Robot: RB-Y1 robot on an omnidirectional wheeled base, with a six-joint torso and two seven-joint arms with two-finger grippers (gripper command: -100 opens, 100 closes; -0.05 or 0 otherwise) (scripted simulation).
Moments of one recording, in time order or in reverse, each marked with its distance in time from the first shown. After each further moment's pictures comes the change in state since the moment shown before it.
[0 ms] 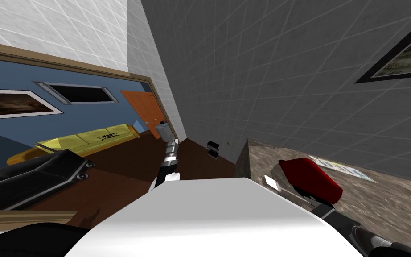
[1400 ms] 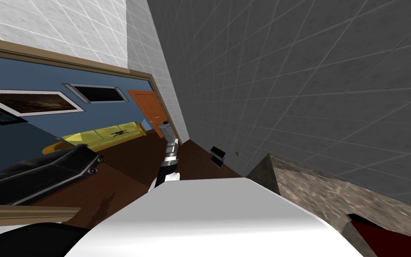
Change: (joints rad) left arm 0.000 0.000 0.000 0.000 0.000 0.000 0.000; right arm 0.284 -0.324 0.165 0.137 0.239 0.125 0.168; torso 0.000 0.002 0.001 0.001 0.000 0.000
